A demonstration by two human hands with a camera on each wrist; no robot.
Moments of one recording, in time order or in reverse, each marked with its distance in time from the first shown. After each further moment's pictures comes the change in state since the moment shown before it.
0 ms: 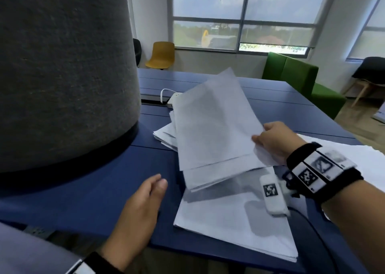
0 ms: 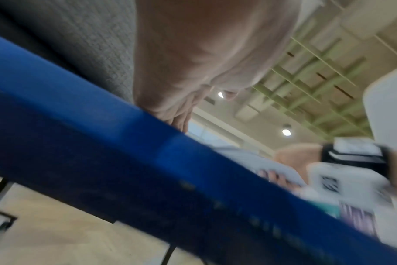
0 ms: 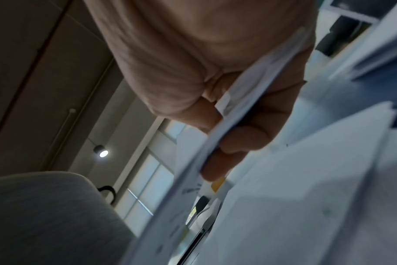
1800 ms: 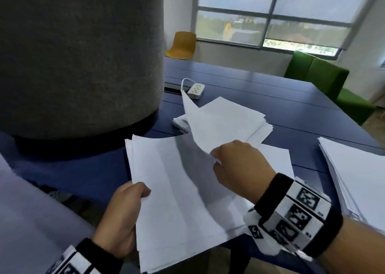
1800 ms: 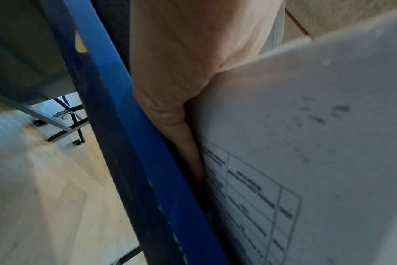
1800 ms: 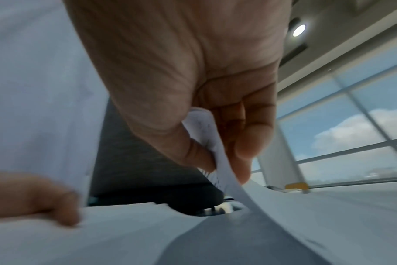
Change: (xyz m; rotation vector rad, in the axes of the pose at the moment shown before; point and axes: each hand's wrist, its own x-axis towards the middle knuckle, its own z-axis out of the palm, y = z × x) left_hand -0.020 -0.013 -0.033 -0.564 0.114 -0.409; right_hand -0.125 -0.051 0.082 -1.032 -0.171 -0.707
